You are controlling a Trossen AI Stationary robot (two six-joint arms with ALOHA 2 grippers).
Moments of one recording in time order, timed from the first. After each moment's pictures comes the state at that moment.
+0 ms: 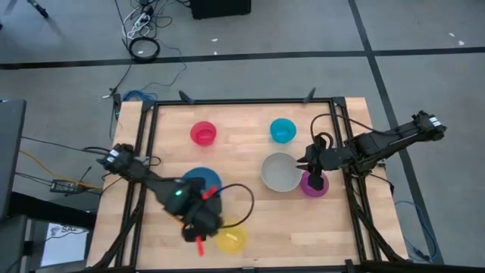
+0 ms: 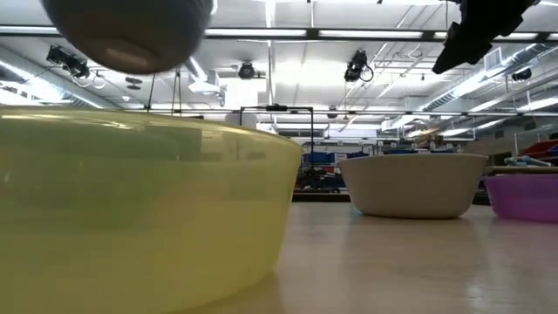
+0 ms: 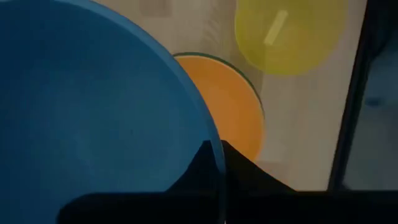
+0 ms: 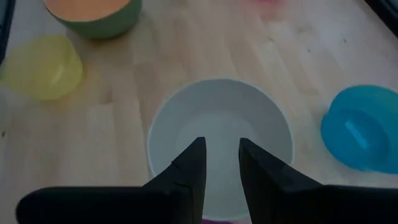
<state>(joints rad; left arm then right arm) -0.57 1.85 1.93 -1.56 -0.14 -0.64 0.33 0.91 0.83 -0.74 0.37 0.45</state>
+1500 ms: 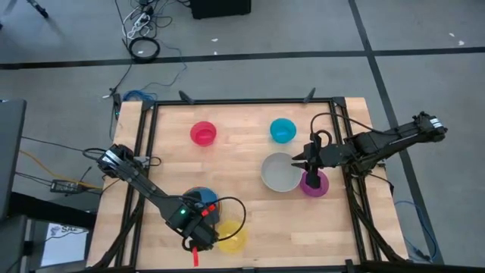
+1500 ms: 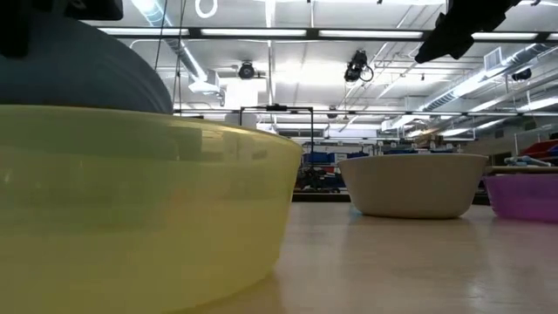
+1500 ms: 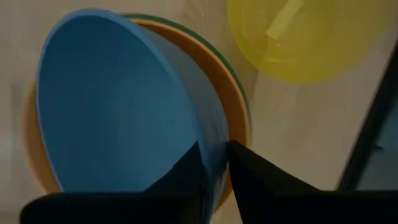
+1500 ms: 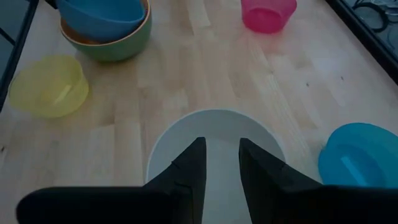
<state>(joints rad) -0.65 1.82 1.55 -1.19 -0.13 -0.87 0.29 0.91 0.83 -0.62 0.37 0.34</state>
